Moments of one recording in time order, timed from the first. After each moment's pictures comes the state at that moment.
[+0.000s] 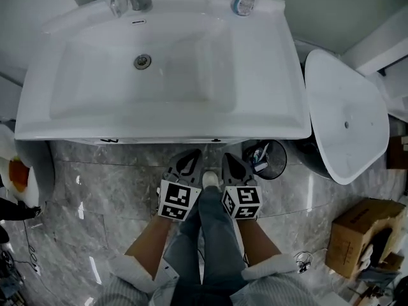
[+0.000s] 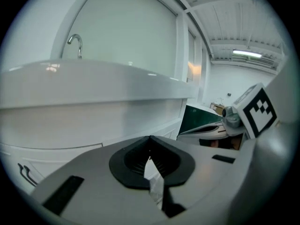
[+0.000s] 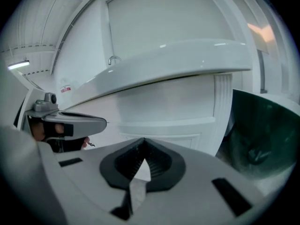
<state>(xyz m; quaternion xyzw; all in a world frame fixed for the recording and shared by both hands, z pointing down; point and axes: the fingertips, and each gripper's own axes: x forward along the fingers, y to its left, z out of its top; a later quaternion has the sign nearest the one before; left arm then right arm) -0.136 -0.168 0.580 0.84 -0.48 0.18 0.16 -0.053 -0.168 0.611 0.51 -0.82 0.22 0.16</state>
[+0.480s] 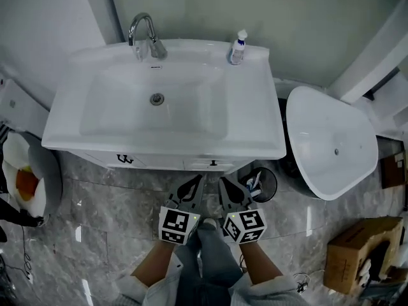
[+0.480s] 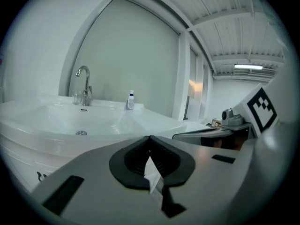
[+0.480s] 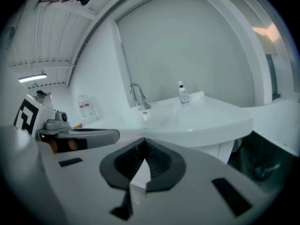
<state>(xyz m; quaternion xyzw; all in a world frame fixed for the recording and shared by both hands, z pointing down) -0.131 -0.125 0.444 0.84 -0.51 0.09 0.14 -0.067 -0.129 0.457 0.45 -0.87 0.19 0.09</state>
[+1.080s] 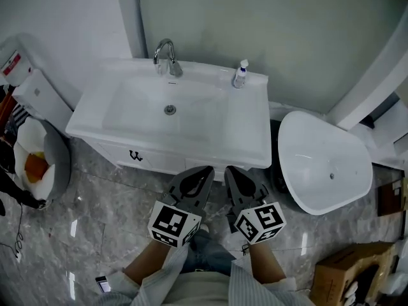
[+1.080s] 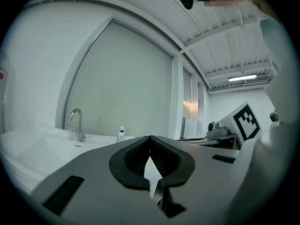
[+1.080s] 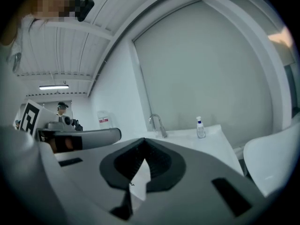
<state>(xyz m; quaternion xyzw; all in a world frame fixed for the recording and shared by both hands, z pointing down) -0.089 -0.083 0.237 0.85 -0.52 0.00 0.07 -0.044 -0.104 0.257 0.37 -0.92 0.12 0.01</state>
